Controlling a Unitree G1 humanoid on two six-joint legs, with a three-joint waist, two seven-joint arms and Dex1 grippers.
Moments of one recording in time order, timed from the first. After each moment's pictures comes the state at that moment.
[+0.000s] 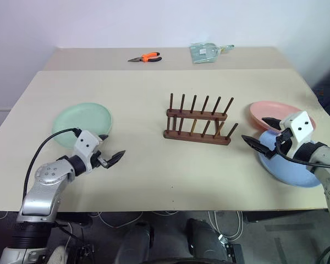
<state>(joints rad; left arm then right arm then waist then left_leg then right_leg) -0.10 0.60 0.09 -0.09 -0.25 0.25 -0.72 -0.13 -0.79 -0.30 -0.13 0.36 0.35 0.76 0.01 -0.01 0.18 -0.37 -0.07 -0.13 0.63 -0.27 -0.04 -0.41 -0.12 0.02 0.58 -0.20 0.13</state>
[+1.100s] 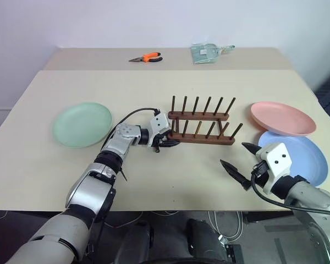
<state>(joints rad) -0.90 0.22 -0.26 0.98 -0.01 -0.18 -1.04 0.24 -0.62 -0.26 -0.67 0.37 0.53 0.54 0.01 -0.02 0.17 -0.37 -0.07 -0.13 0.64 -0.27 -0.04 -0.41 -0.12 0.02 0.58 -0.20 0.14</state>
